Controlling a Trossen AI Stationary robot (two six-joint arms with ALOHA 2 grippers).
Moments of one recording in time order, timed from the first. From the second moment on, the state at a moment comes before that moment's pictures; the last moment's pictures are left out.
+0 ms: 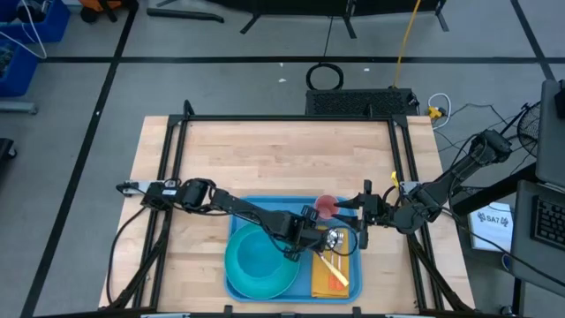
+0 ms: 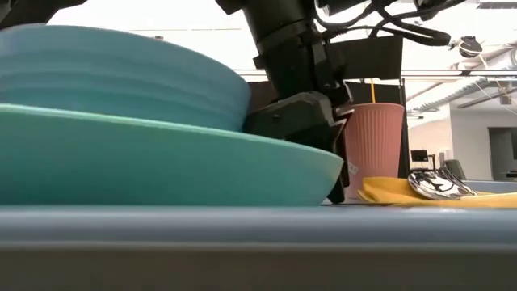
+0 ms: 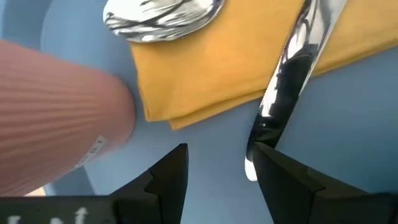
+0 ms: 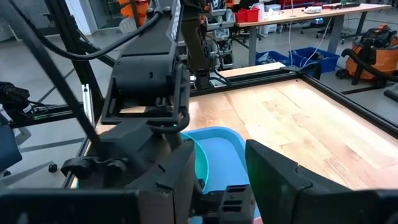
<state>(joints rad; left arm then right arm) -0.28 2.39 1.97 -0.79 -0.24 0.27 0.65 1.01 0.68 0.04 0.78 0.35</state>
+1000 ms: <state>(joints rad) -0.34 2.15 1.92 -0.57 -0.10 0.22 0.66 1.43 0.70 -0.22 0.08 1.13</state>
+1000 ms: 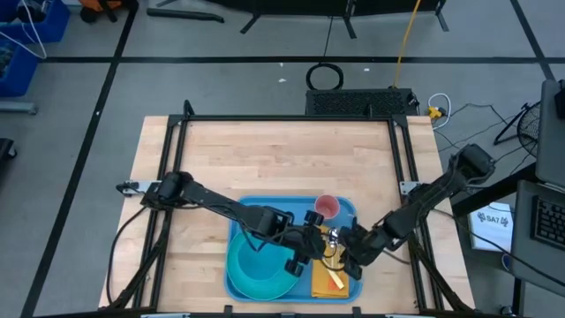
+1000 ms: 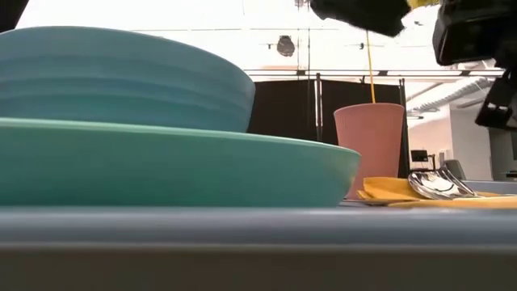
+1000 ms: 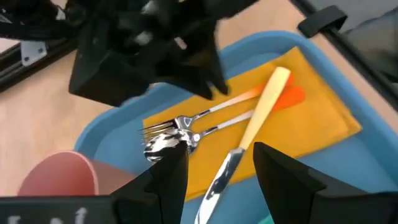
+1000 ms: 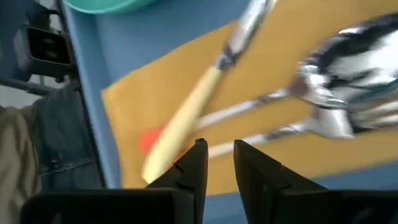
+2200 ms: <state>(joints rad) -0.38 1.54 1.10 0.13 -0.34 0.20 0.55 1.85 1.21 -0.60 -0.09 0.97</state>
